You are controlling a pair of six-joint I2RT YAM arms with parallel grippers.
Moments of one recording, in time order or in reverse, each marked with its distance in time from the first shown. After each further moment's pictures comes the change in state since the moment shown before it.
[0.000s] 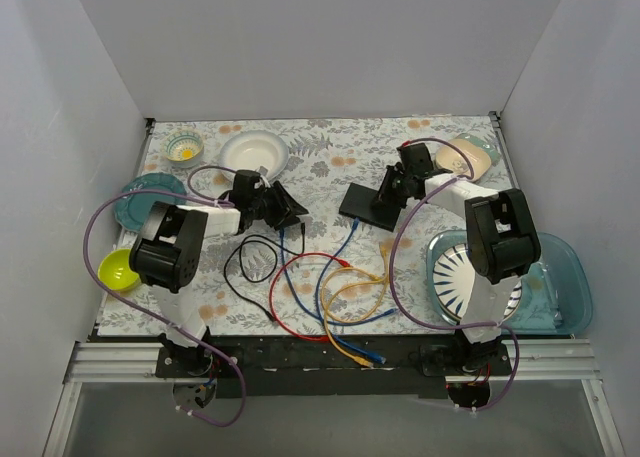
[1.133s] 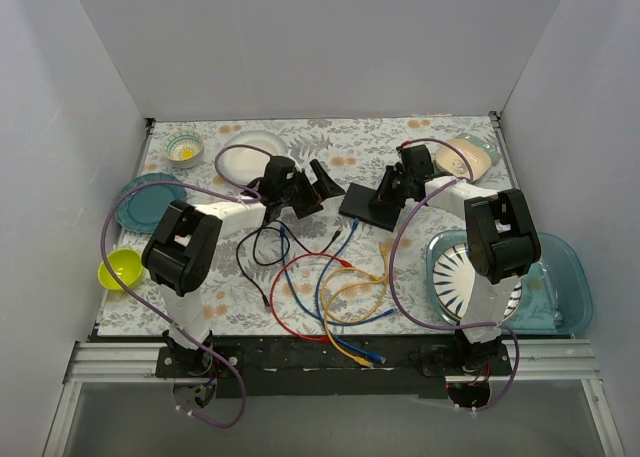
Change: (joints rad) left arm -0.204 0.031 0.207 -0.019 -0.154 -0.023; right arm -0.016 0.013 -0.035 0.068 -0.033 0.008
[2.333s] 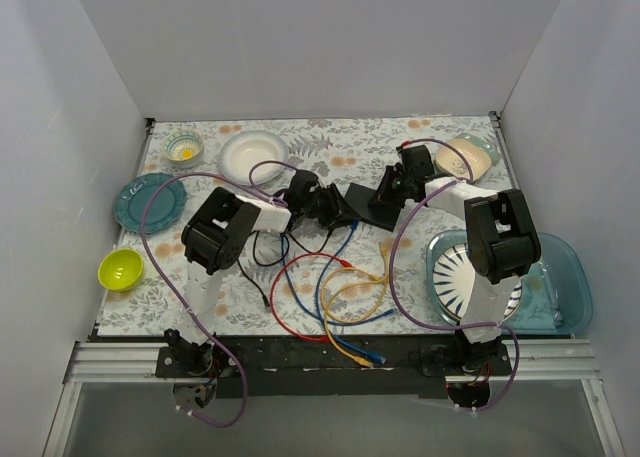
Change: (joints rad) left arm -0.075 0.300 0.096 0.182 0.177 -0.085; right arm 0.000 0.000 -0.007 0.015 -0.006 -0.002
